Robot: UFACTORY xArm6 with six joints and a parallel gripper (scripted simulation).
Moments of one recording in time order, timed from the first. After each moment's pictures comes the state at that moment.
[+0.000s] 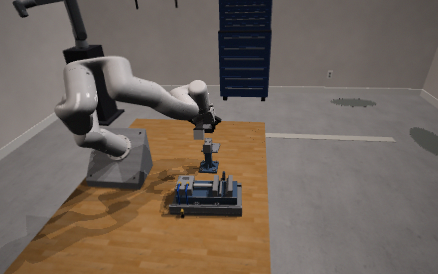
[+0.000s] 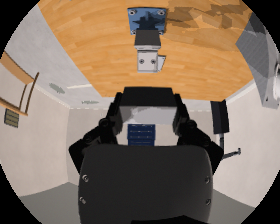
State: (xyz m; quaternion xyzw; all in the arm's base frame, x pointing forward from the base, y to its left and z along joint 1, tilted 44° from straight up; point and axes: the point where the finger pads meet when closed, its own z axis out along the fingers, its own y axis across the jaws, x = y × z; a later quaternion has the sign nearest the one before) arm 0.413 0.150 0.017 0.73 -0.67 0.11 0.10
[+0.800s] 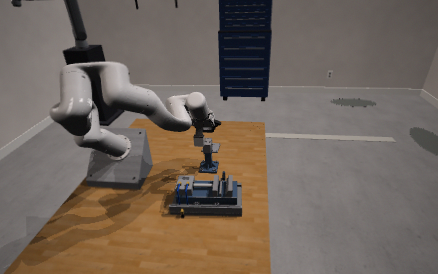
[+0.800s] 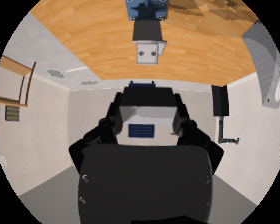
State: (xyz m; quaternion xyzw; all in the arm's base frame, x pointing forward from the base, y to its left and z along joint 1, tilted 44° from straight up) arm 0.413 0.148 0.017 0.74 -0.67 0.03 0.03
